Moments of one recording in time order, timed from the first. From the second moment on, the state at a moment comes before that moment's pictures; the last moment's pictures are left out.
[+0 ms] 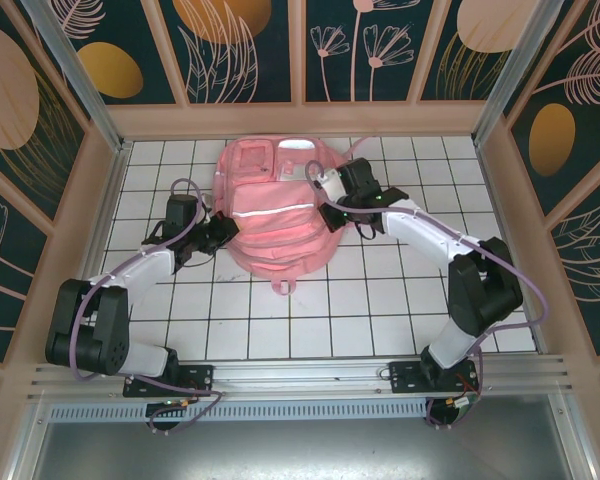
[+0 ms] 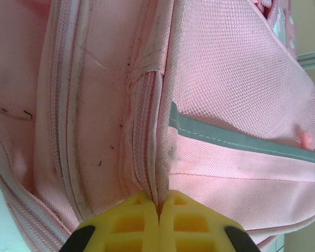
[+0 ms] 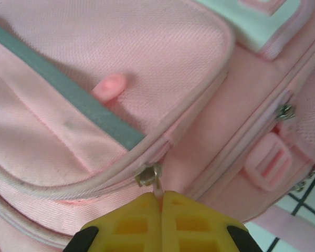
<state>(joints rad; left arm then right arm) -0.19 1.42 0.71 -0.02 0.46 -0.80 0.54 1.65 1.24 -0.44 -0.17 -0.12</state>
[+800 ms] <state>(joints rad) -0.18 1.38 0.73 -0.13 0.38 -0.74 0.46 1.62 1.24 -0.46 -0.20 0.02</state>
